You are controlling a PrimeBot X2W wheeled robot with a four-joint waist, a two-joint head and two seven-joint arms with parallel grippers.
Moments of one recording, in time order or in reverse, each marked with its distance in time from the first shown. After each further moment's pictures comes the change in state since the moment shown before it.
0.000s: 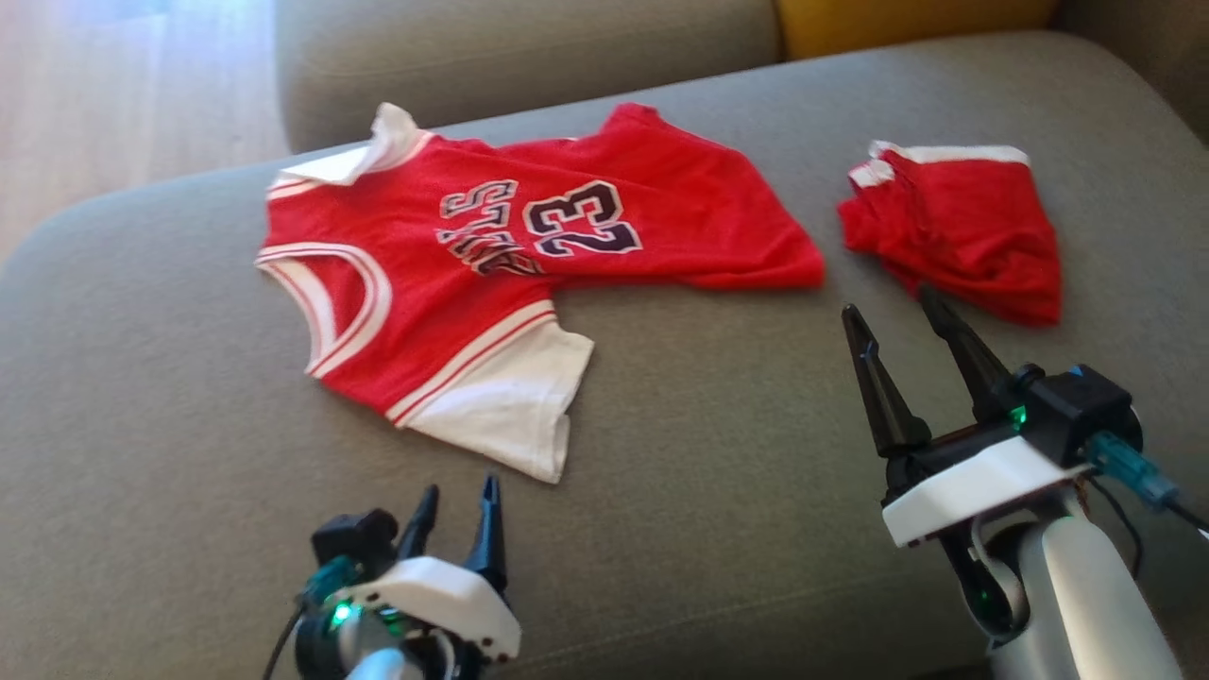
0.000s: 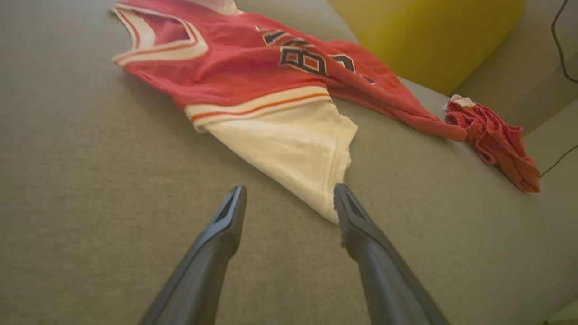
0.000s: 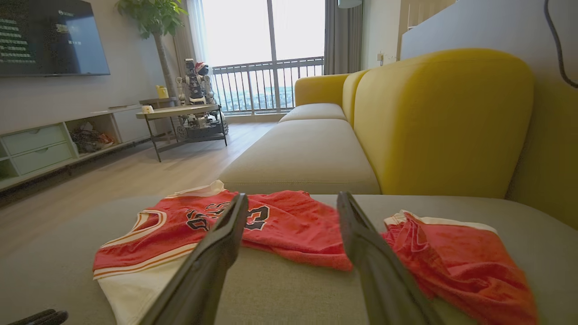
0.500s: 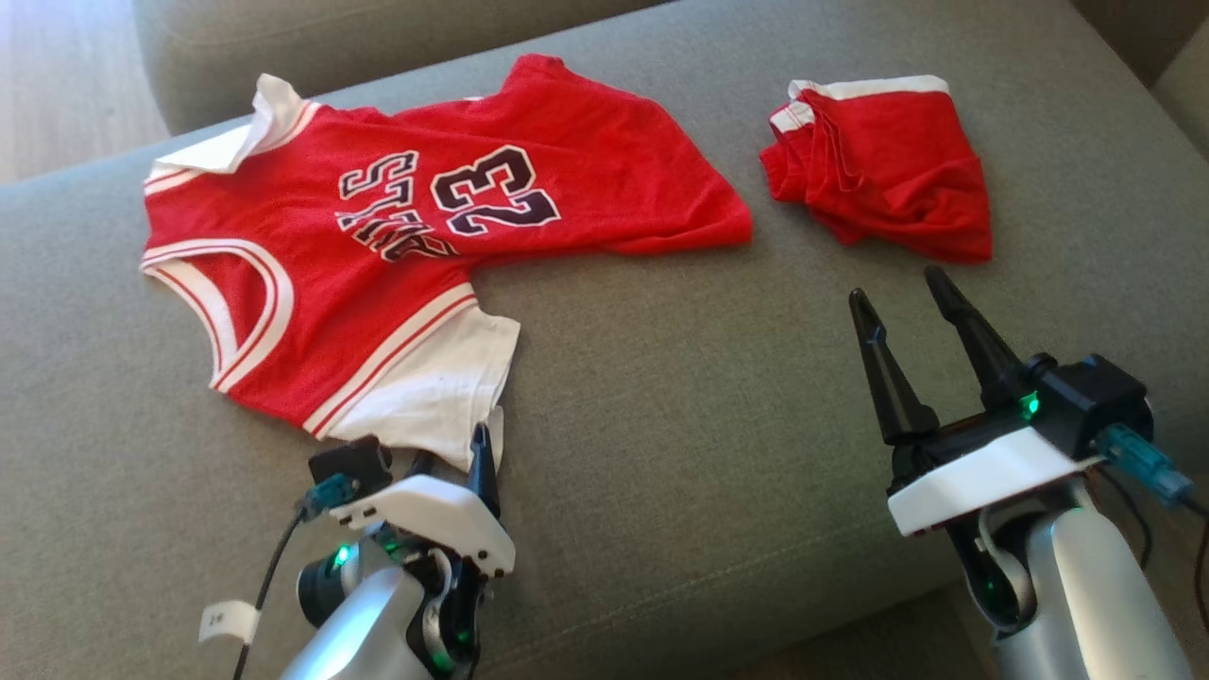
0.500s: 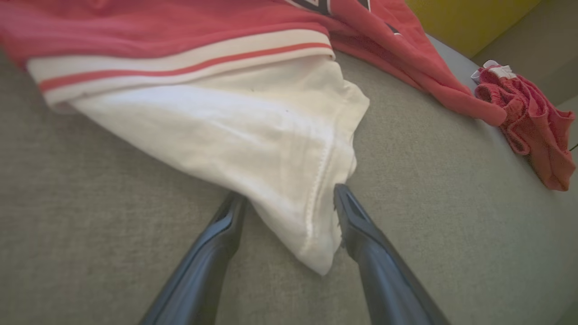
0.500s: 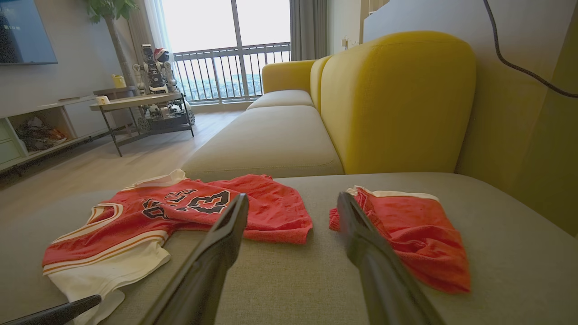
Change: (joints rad) left arm -0.258 -0.004 -0.146 0.284 -0.293 0.048 -0.002; right arm -0.008 0.000 -0.008 -0.035 -0.001 0.000 0.011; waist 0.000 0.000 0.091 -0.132
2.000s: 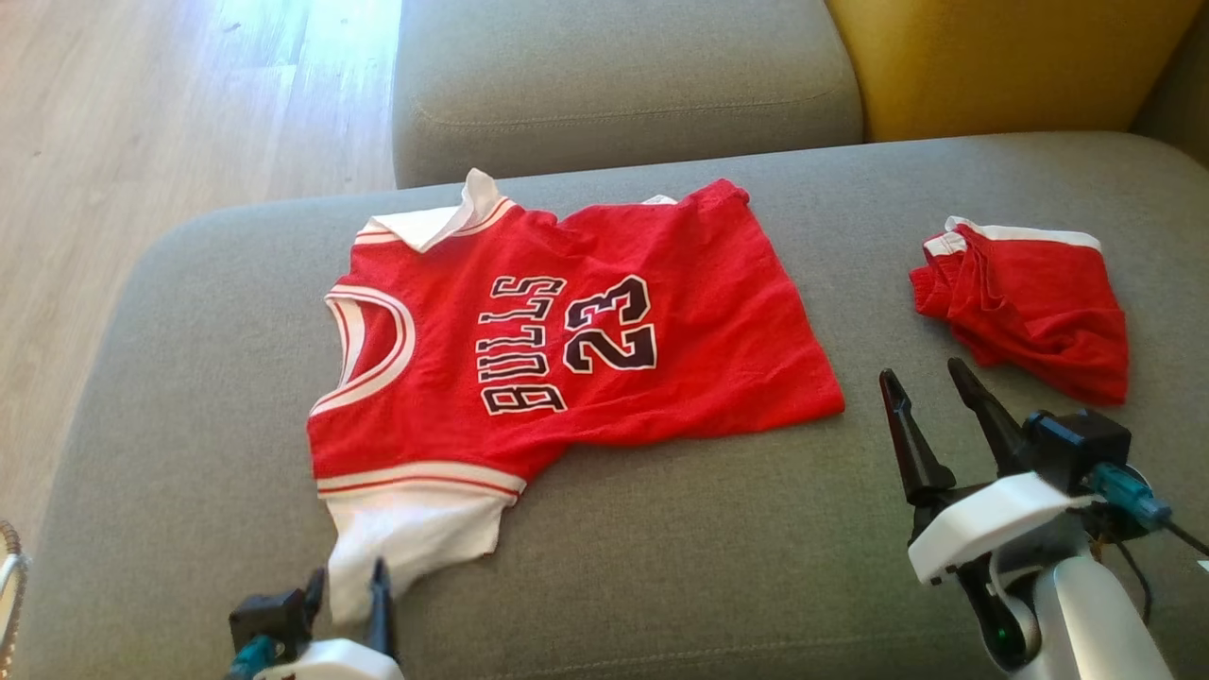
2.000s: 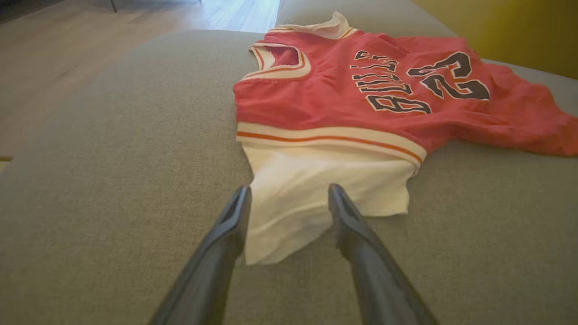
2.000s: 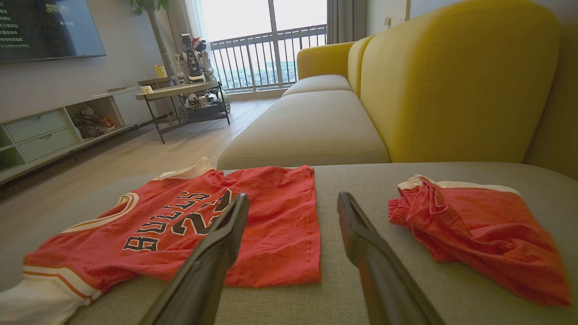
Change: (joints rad) left arm 0.405 0.097 0.288 -0.291 0.495 -0.023 0.050; right arm 0.035 0.016 -0.088 0.216 -0.004 0.000 -0.001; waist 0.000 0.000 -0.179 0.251
